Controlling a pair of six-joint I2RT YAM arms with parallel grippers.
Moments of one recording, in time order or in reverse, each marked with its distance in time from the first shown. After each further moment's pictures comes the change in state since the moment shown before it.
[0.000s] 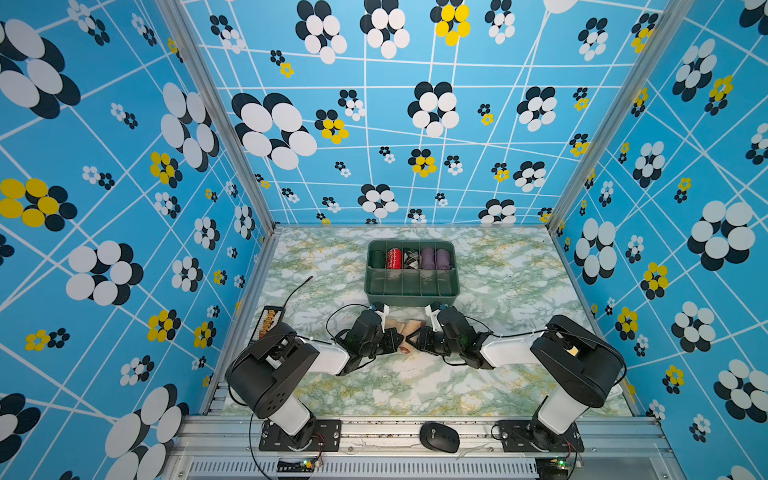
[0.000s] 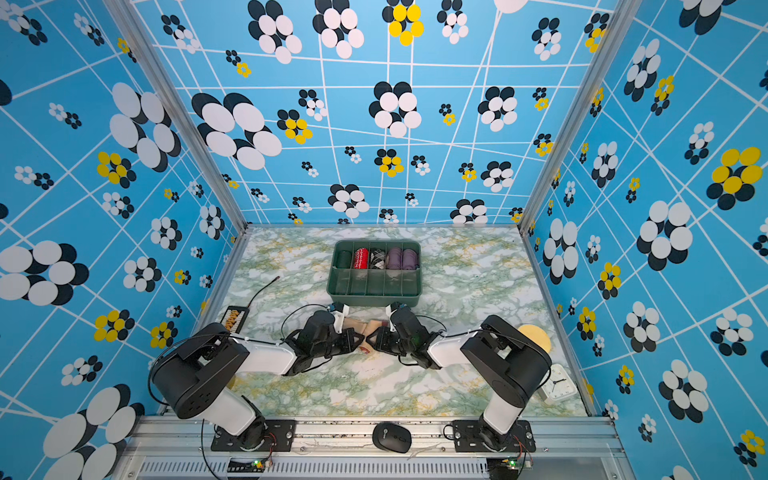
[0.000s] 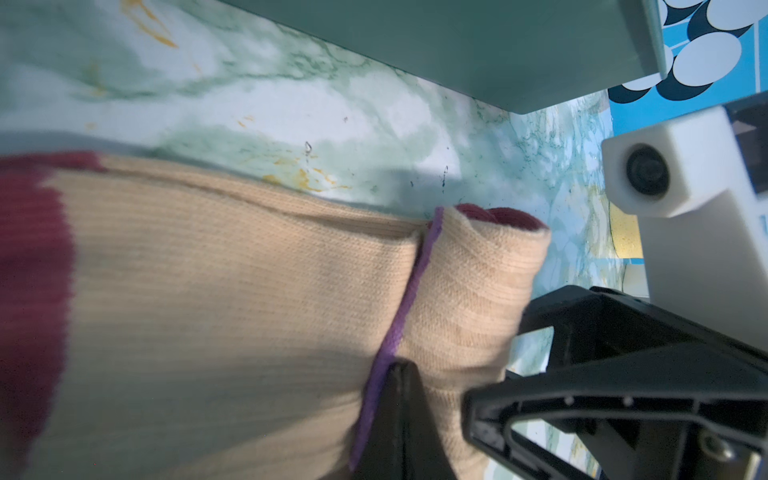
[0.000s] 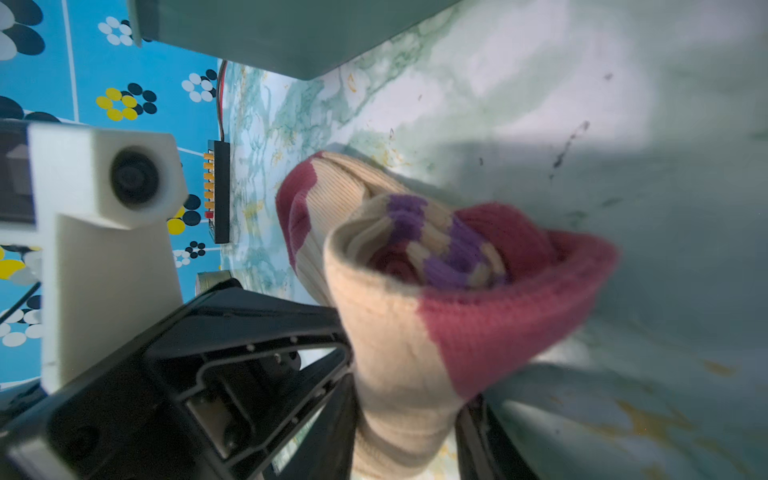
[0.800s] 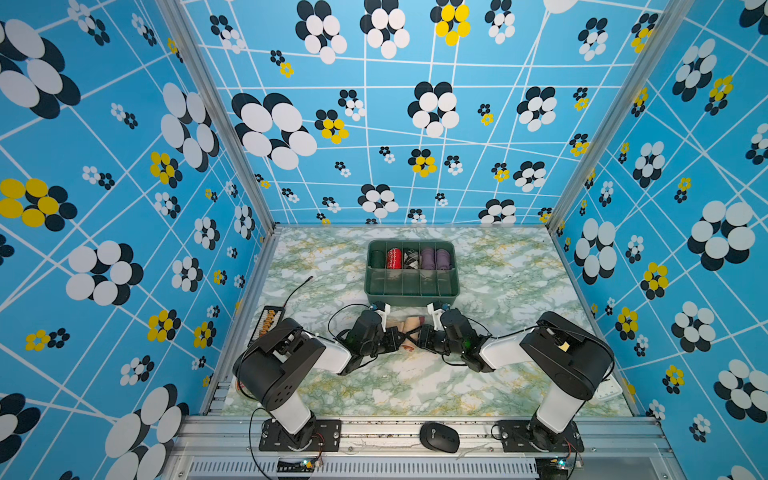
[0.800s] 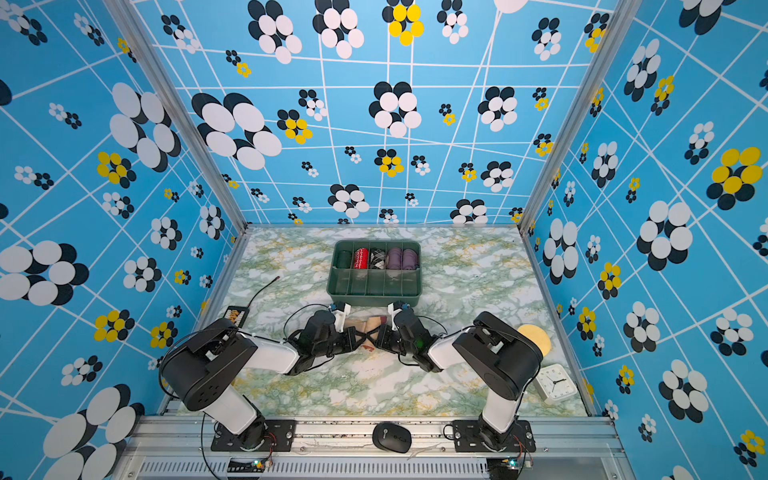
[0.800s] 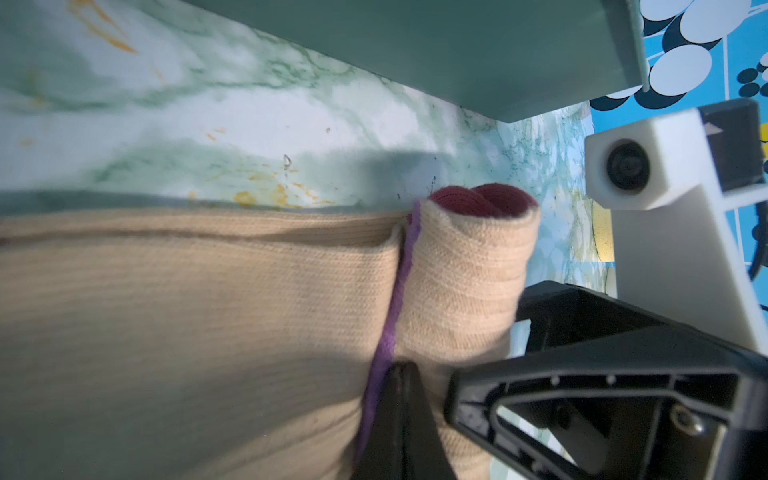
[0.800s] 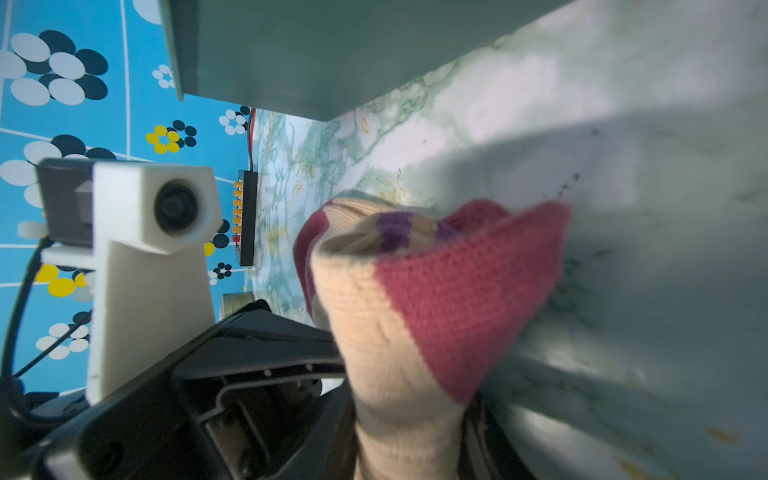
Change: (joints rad) left arm 0.003 0.048 0.001 0.083 0.026 -0.024; right arm -0.011 0.045 -0.060 0.199 0.014 0.057
